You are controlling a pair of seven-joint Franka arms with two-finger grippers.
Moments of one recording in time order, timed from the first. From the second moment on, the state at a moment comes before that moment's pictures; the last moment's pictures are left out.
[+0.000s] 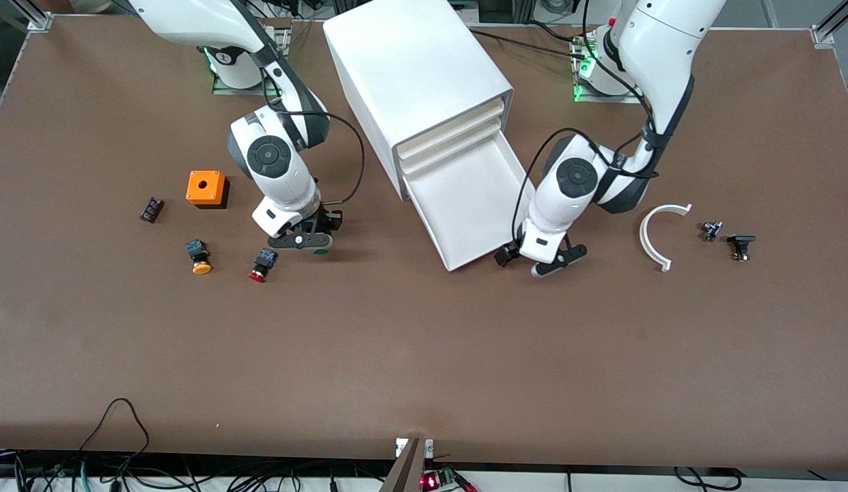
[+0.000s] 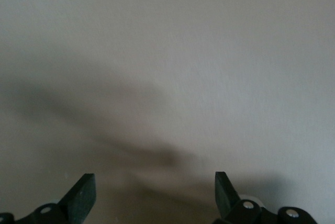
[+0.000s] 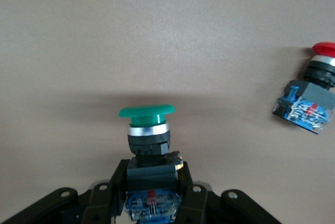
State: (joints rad) left arm -0.29 0.52 -0.21 -2.03 0.06 2.65 -0.99; right arm 0.37 0.41 0.13 -2.09 -0.12 2.50 0.54
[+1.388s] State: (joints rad) left arm -0.29 0.41 -0.55 -2.14 0.06 2.49 -1.00; right arm 0.31 0.34 0.13 -1.68 -0.12 2.09 0.62
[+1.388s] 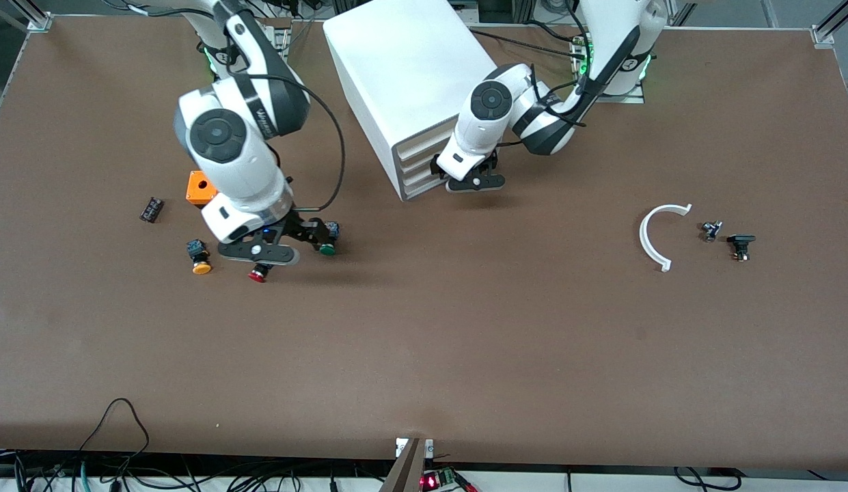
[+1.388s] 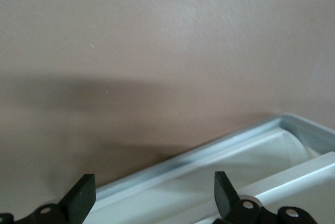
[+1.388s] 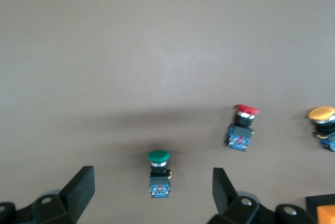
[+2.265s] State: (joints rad) left arm -0.04 0.21 -0.46 -2.10 0.06 2.49 -0.99; right arm 0.10 0.23 0.10 -1.49 -0.12 1.72 0.46
